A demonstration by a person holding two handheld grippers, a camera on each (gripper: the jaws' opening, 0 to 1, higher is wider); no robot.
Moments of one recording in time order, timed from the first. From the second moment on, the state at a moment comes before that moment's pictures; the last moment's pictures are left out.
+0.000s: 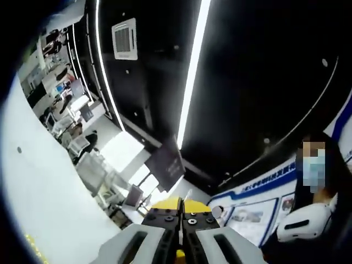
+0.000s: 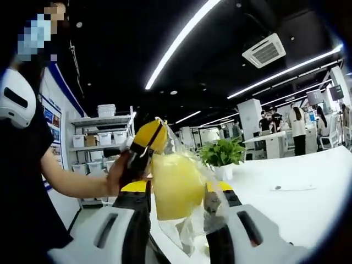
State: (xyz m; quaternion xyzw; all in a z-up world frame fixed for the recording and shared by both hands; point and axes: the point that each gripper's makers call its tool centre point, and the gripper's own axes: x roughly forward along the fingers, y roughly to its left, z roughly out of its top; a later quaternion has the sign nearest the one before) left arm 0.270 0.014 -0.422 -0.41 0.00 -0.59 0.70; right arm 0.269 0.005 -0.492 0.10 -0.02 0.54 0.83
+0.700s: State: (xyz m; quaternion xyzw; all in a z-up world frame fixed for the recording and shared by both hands) left arm 0.277 0.020 -0.423 -0.43 -0.01 -0.57 0.70; right arm 0.267 0.012 -0.488 0.10 0.01 0.55 0.83
